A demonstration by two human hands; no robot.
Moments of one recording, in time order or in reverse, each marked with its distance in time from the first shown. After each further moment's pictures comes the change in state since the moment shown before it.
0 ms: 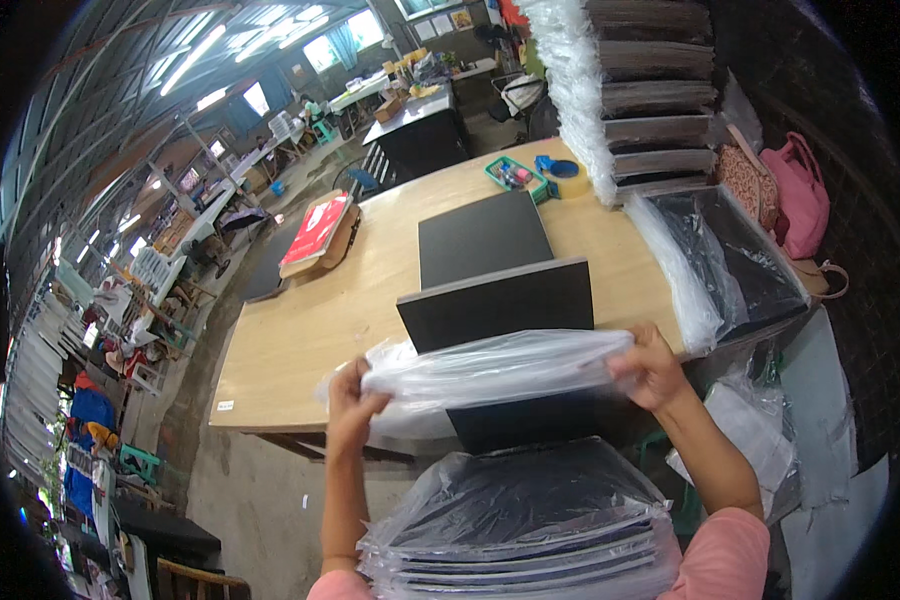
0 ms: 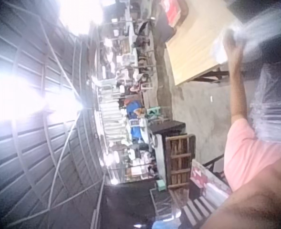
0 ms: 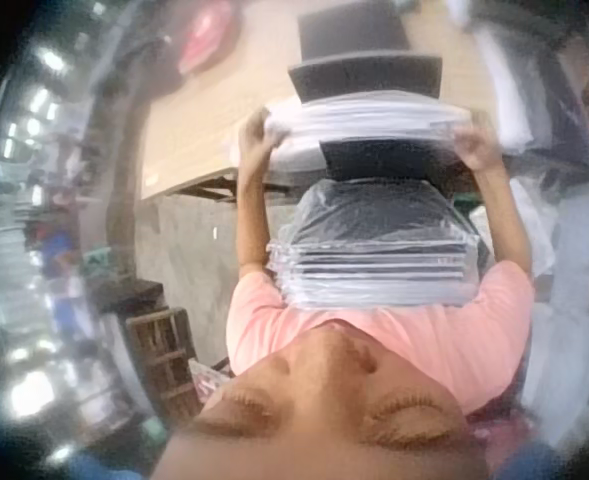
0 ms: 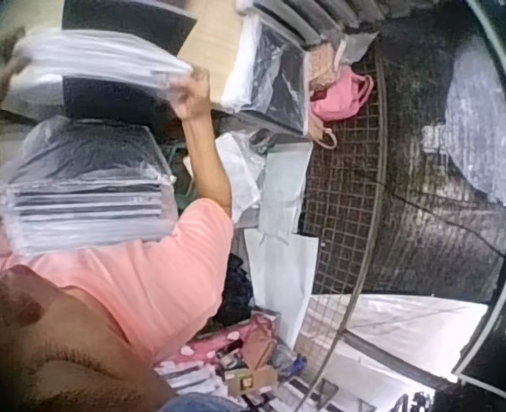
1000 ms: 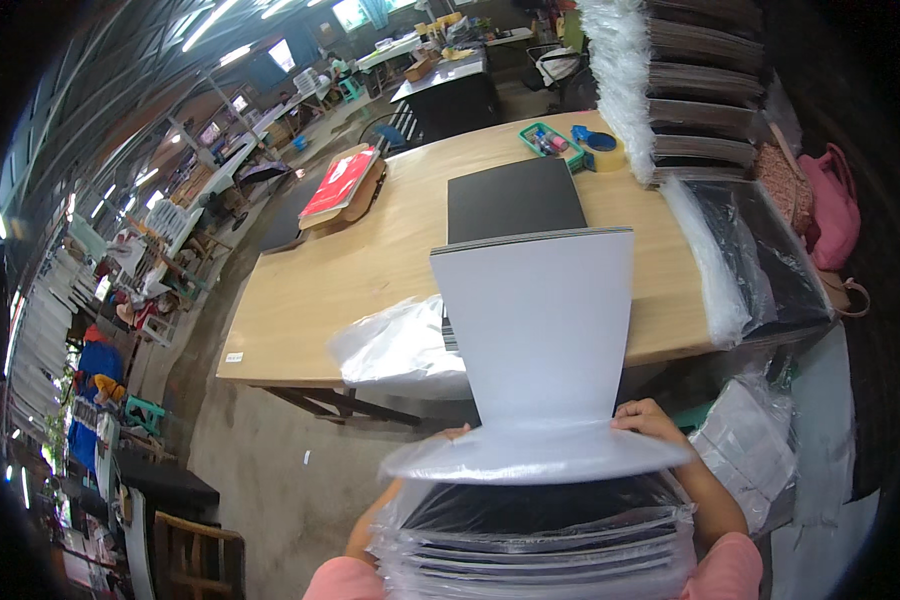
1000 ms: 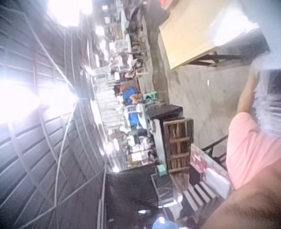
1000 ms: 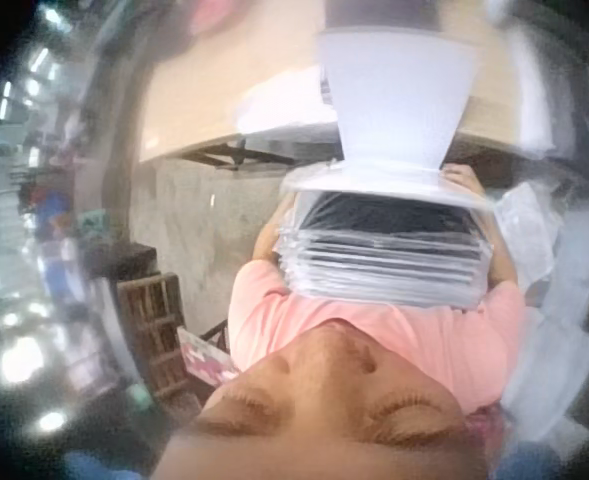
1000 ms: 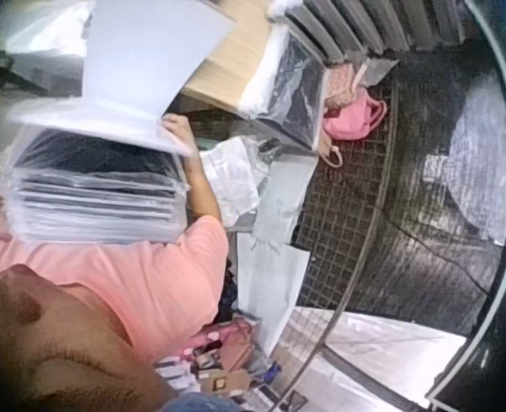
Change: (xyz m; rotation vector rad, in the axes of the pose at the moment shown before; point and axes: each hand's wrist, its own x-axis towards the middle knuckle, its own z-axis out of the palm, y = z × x) left_hand -0.133 -0.231 -0.007 -0.740 -0.001 -1.100; right_hand -0.060 0.132 -0.114 -0.695 -0.040 0.535
